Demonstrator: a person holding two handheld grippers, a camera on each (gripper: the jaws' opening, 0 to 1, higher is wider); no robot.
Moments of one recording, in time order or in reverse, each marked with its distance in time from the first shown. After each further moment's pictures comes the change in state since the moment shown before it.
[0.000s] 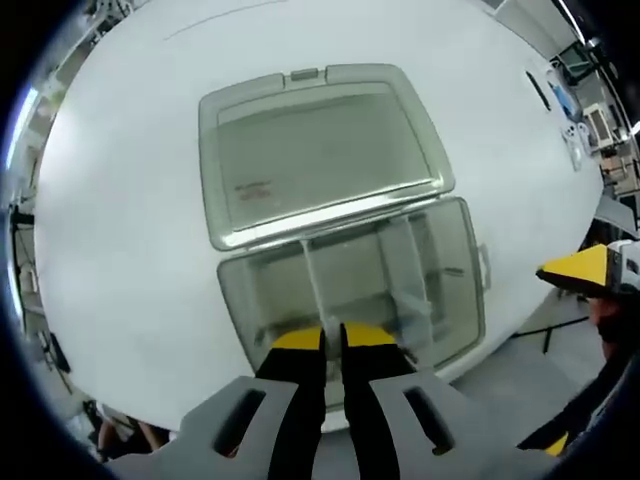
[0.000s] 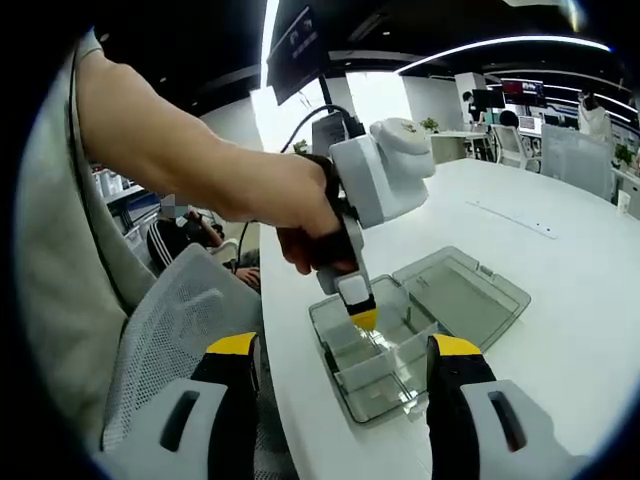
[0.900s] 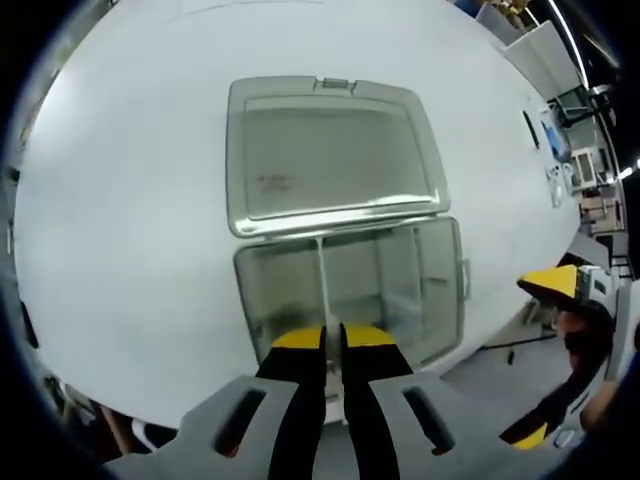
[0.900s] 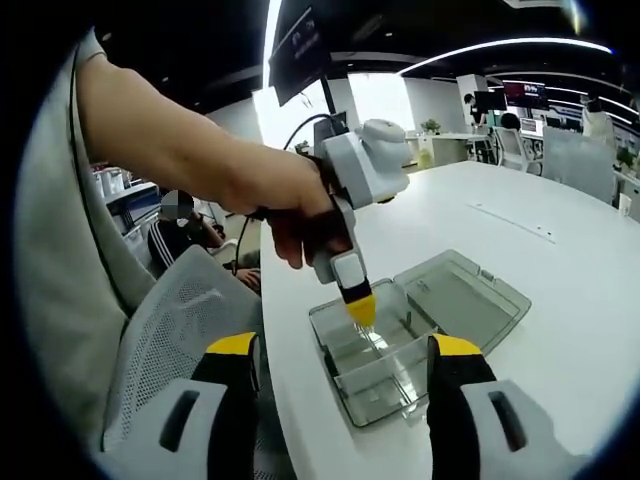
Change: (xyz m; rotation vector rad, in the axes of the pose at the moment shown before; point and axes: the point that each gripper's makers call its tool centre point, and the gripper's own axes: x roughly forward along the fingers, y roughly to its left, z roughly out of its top) left arm -0.014 0.000 -0.005 -0.131 -0.021 -0.133; right arm 0.001 -0.001 0.004 -0.006 -0.008 0.005
